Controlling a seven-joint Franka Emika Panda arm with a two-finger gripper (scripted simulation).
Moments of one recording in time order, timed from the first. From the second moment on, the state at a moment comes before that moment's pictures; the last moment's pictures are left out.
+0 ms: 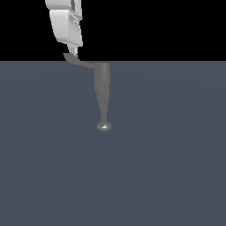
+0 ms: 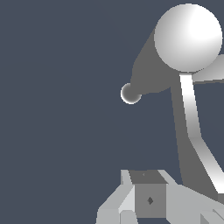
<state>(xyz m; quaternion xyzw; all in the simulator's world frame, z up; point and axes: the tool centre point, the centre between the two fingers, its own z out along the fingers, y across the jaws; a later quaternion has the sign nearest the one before) 0.068 0.144 0.300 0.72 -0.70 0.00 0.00</state>
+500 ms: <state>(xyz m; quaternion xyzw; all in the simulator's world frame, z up) 0.046 0.143 0.301 0.72 -0.70 0.00 0.00</state>
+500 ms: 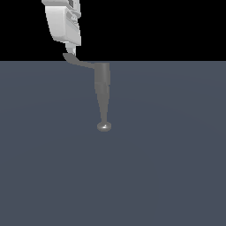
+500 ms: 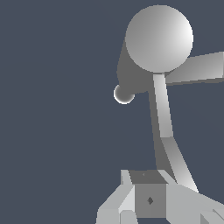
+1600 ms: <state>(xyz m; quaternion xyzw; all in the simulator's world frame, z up) -0.008 0.139 0.301 0.72 -0.70 0.00 0.00</state>
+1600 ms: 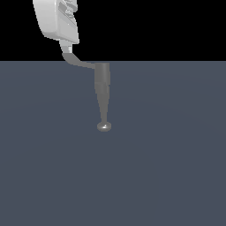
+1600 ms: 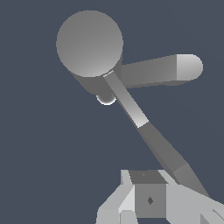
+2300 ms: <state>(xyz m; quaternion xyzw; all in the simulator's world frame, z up) -0.041 0.109 0.301 0.72 -0.69 0.00 0.00</state>
